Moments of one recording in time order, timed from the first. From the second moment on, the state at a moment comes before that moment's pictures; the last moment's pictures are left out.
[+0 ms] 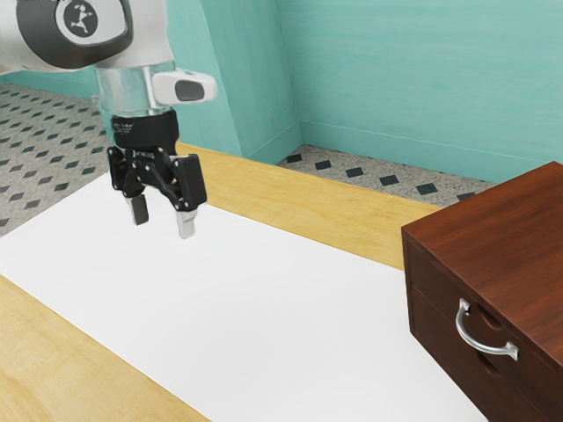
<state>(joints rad) -0.08 0.03 0.14 -1.32 -0.05 1.07 0.01</state>
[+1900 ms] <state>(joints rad) -0.22 -0.08 -0.20 -1.82 -0.08 2.19 -1.42</state>
